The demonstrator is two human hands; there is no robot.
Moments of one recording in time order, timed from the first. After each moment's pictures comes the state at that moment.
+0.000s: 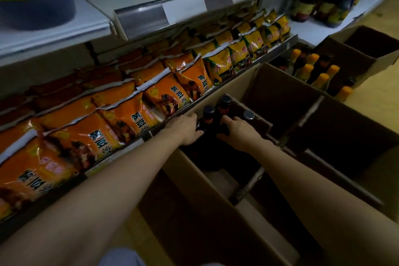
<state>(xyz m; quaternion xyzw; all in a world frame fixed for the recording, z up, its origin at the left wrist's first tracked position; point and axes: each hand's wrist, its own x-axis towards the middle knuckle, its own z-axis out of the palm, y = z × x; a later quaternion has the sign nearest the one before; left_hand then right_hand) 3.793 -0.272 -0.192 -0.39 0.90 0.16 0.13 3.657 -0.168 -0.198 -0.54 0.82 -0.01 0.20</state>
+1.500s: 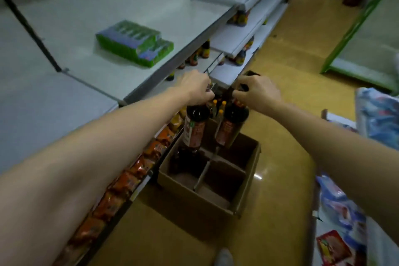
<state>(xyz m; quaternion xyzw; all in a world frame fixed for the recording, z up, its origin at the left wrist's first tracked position) 3.778 -0.141 0.458 -0.16 0.99 0.04 -0.02 3.686 0.013 0.460 -0.42 0.90 -0.13 0.01</state>
